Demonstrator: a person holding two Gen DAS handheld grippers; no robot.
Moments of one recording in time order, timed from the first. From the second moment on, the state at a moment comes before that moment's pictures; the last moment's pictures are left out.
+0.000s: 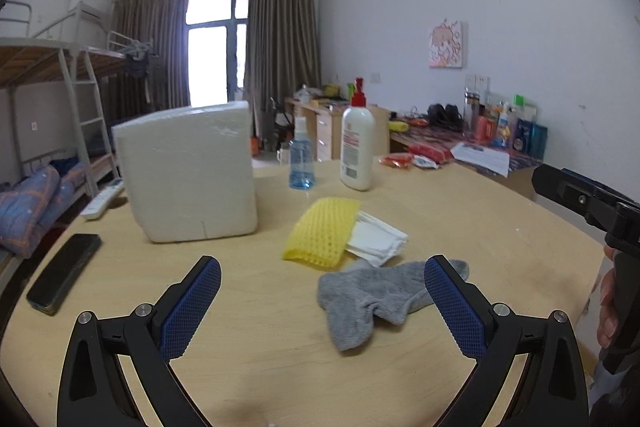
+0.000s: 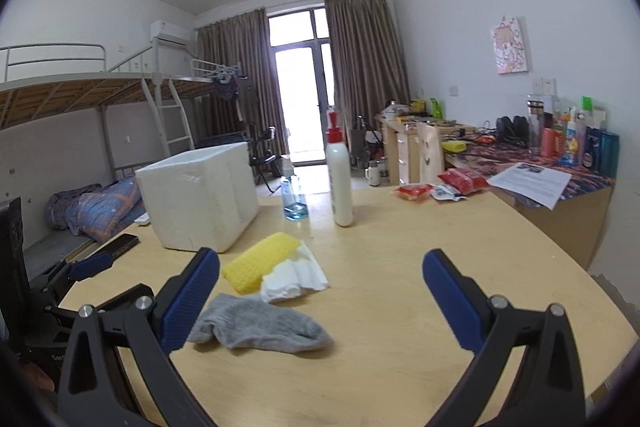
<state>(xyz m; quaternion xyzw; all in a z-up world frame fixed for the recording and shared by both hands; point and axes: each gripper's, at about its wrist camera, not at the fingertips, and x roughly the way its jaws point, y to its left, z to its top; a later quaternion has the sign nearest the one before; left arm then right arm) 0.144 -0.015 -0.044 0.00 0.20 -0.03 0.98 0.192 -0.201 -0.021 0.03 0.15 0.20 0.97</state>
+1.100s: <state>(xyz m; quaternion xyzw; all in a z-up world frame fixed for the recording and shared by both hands) 0.216 -0.051 -0.082 0.00 0.35 -0.05 0.93 0.227 -0.230 -0.052 0.05 0.22 0.19 0.96</state>
